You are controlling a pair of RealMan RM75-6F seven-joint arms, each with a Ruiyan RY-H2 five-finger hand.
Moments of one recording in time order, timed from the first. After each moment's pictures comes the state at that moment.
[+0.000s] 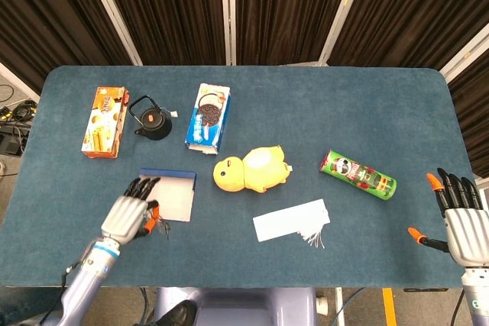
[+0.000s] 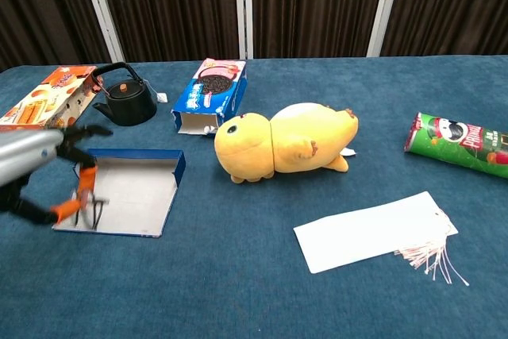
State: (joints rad) left arm -0.38 -1.48 -0.08 -1.68 1.30 1.11 0.44; right arm 0.08 -1.09 0.08 -1.60 -1.51 1.51 -0.07
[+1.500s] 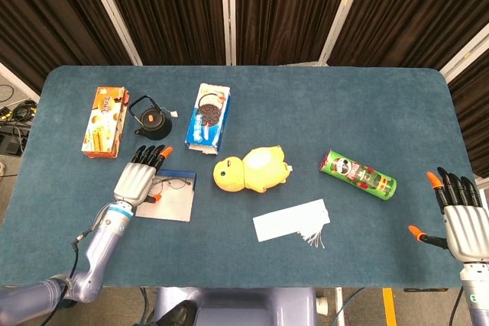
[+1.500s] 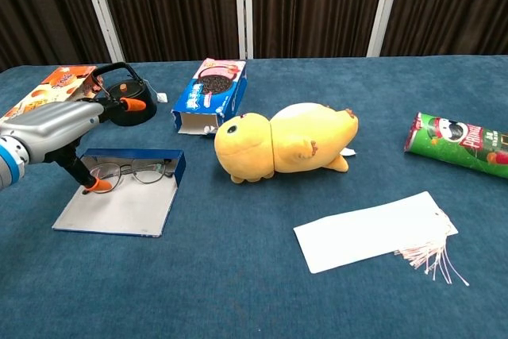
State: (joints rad) left arm -0.57 -1.66 -0.14 -1.28 1.22 1.04 0.34; right arm 0.09 -1.11 0.09 -1.57 -1.47 1.47 -0.07
